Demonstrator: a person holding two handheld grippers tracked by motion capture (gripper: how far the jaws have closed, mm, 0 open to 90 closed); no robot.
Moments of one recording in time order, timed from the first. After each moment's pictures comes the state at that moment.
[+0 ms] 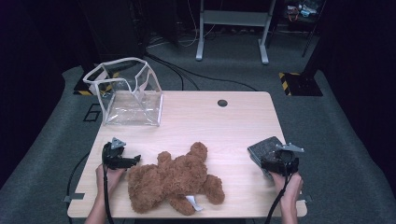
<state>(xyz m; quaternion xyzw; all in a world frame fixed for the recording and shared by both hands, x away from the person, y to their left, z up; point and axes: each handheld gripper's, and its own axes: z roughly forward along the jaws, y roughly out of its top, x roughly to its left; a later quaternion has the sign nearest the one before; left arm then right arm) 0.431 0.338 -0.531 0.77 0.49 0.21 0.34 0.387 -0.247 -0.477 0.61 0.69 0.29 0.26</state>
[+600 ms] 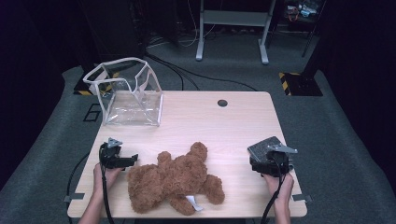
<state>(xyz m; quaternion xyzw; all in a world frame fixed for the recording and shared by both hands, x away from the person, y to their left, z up) 0.424 0.350 -0.525 0.74 0.54 0.20 0.35 0.382 -0.220 -0.473 0.57 0.71 0.34 0.22</state>
